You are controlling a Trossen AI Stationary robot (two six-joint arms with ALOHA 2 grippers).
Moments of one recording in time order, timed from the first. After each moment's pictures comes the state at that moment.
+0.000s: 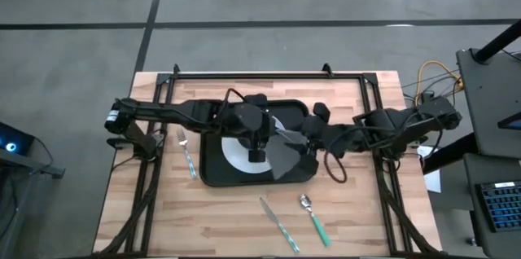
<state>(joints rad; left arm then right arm) -0.12 1.67 1.80 -0.73 -0.27 0.13 0.33 1.45 1.59 -0.81 0.52 0.41</state>
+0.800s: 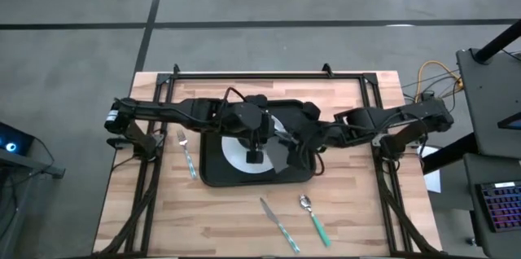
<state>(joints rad) -0.12 1.66 1.81 -0.76 -0.22 0.14 0.24 1.52 1.59 -0.85 0.42 0.39</state>
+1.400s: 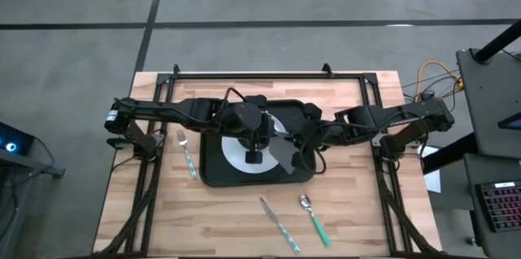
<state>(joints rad) -0.12 1.66 1.81 -0.78 -0.21 0.14 0.23 1.51 1.59 -0.92 0.35 0.37</state>
